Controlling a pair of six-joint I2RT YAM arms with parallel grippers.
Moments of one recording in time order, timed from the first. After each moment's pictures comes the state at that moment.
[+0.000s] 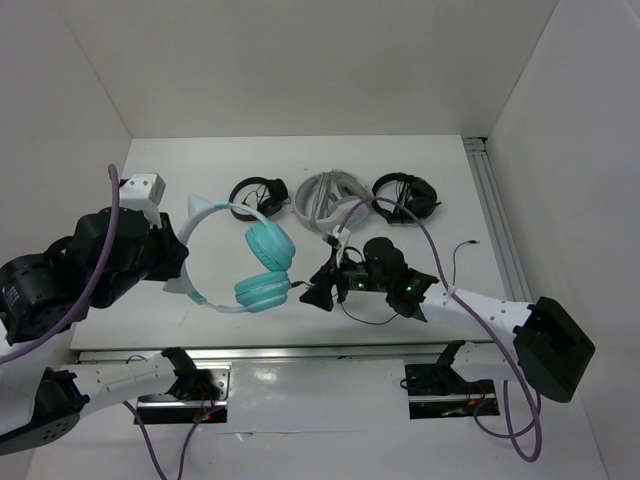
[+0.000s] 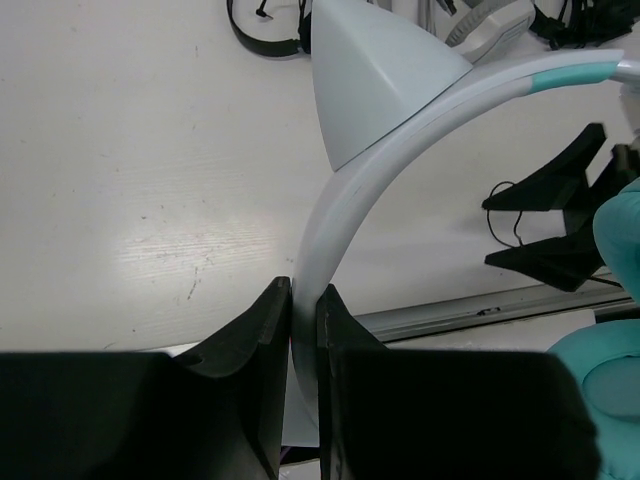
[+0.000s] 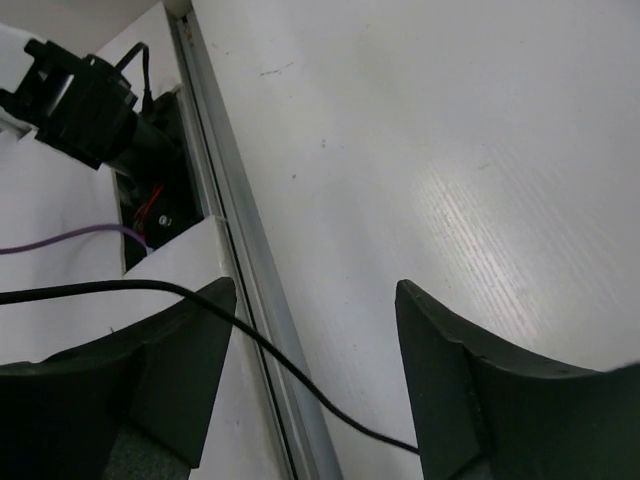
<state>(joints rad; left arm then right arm) -0.79 0.95 1.77 -1.49 -0.49 -0.54 0.82 1.18 0.58 0.31 -0.47 0.29</state>
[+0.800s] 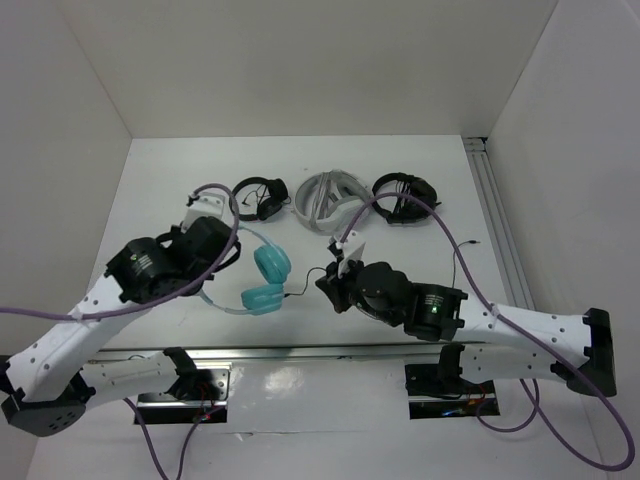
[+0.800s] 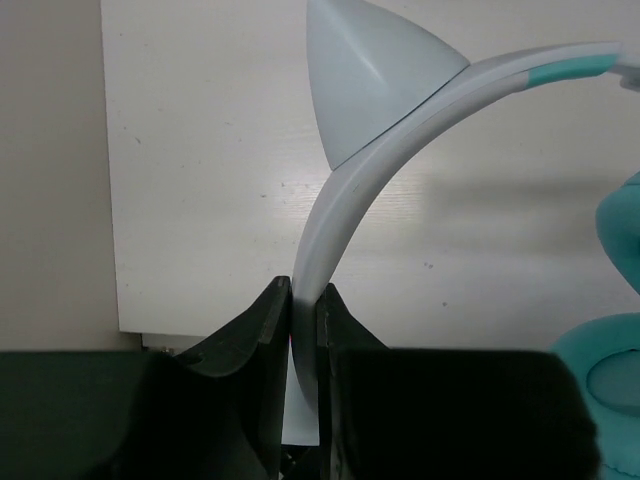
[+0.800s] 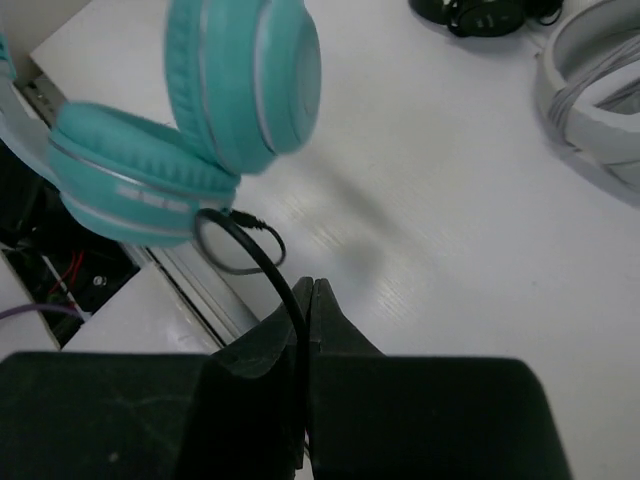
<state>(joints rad) -0.79 0.99 1.36 -1.38 -0.74 -0.50 1.21 0.96 0.78 -0.17 0.32 0.33</state>
